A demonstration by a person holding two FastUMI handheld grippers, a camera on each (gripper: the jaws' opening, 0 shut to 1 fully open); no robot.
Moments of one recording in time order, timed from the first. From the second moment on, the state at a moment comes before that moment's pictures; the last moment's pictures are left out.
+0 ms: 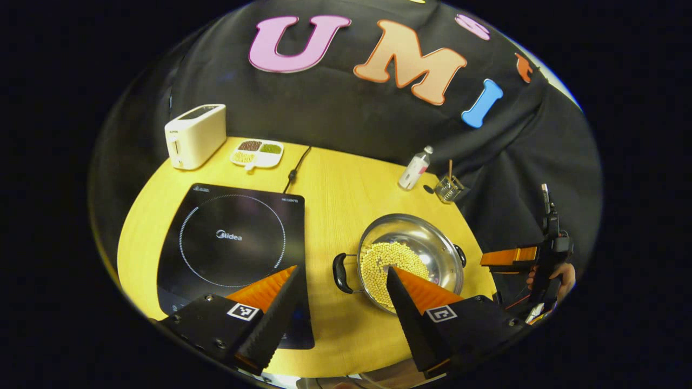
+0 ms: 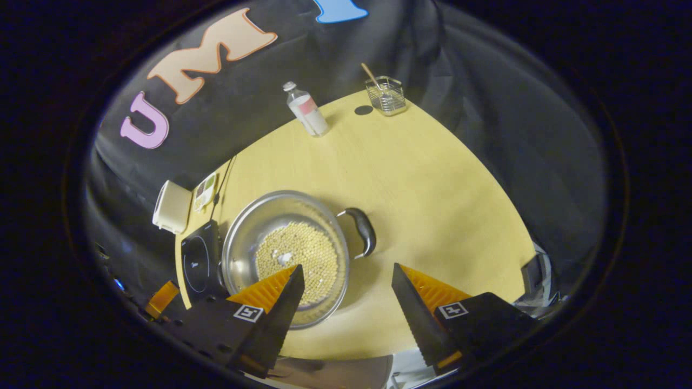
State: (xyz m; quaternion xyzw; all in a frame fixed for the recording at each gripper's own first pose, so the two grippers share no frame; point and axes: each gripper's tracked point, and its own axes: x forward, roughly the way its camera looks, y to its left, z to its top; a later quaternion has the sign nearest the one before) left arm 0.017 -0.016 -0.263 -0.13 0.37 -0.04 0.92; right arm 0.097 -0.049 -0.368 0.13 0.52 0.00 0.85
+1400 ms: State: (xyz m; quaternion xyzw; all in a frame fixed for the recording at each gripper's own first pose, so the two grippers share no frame) left arm 0.055 -0.046 -0.408 -0.19 0.58 0.04 0.79; right arm 0.151 -0.020 -0.476 0.15 0.65 0.15 0.73
